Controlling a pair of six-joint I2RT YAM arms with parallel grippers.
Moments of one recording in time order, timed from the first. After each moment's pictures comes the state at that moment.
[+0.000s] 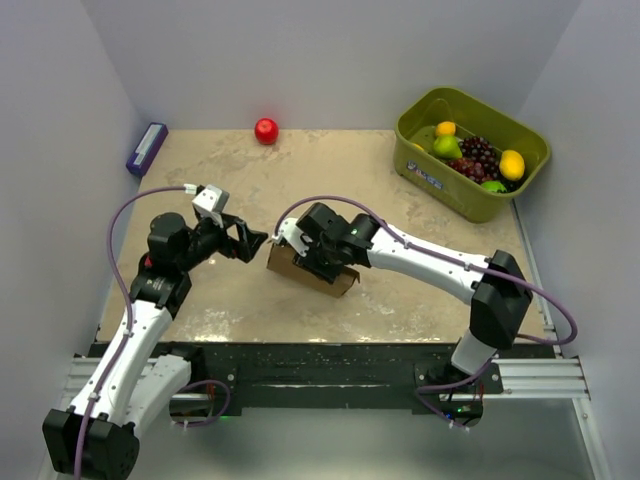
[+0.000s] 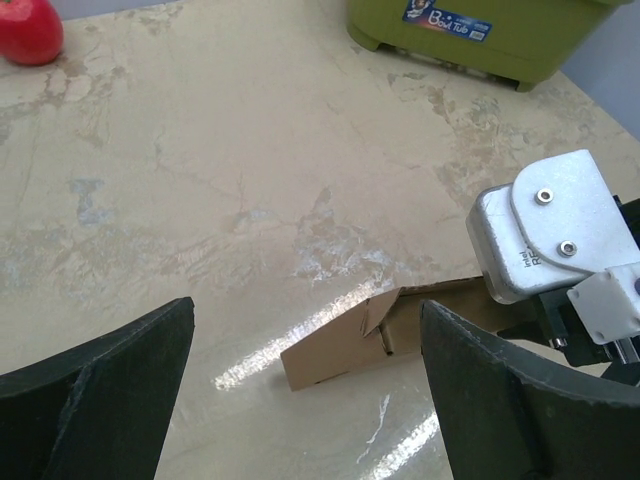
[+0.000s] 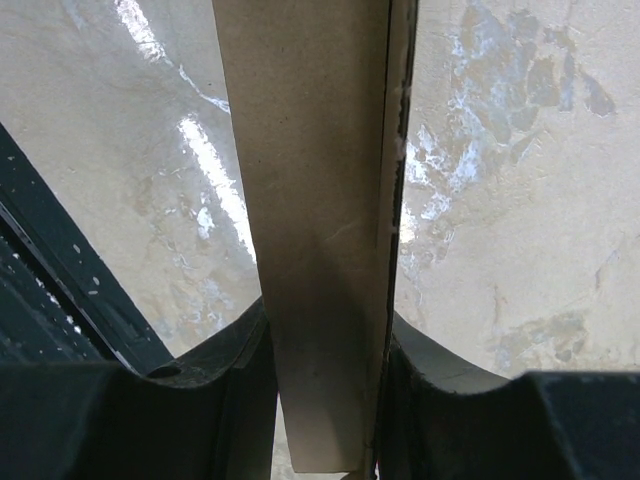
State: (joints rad) left arm -0.19 0.79 0.64 -0.10 0.47 -0.11; right arm 0.97 1.67 1.39 -0.78 0.03 -0.21
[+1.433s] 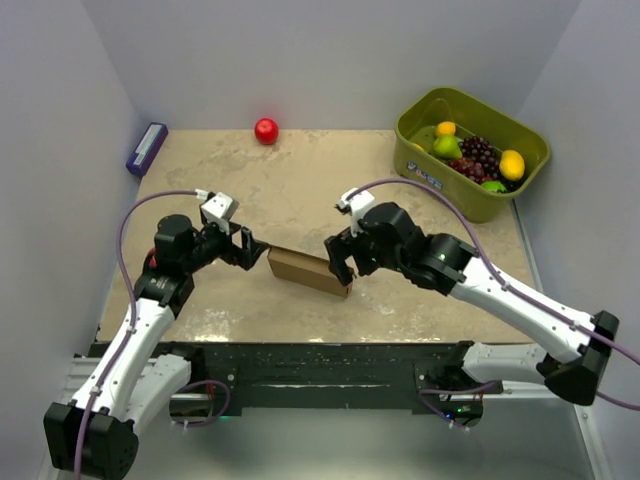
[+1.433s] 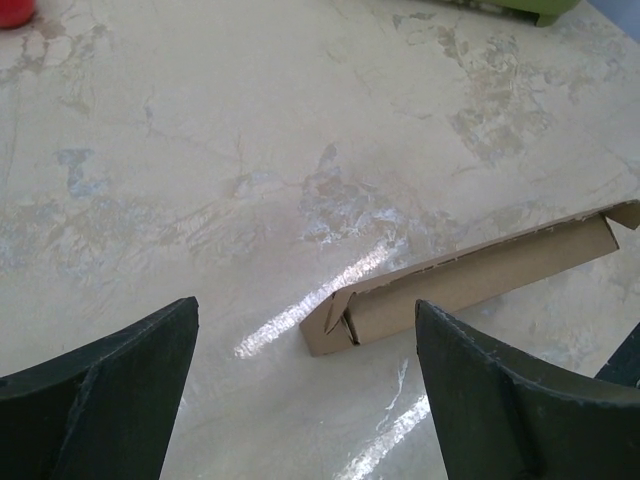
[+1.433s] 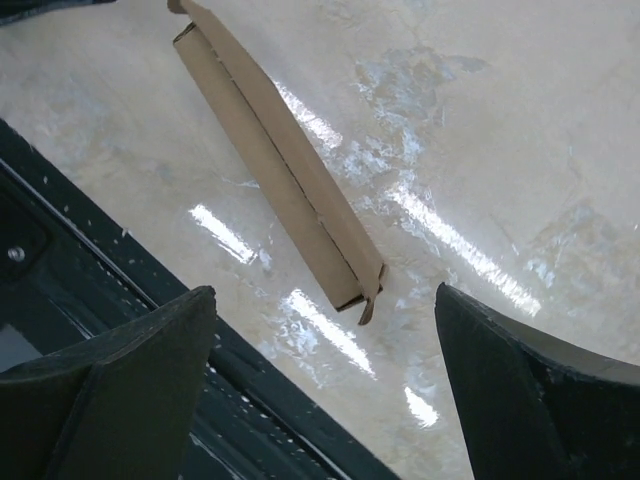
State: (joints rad) left arm -0.19 0.81 0.62 -0.15 0.48 -0.01; right arm 0.93 1.20 1.20 -0.67 0.12 0.21
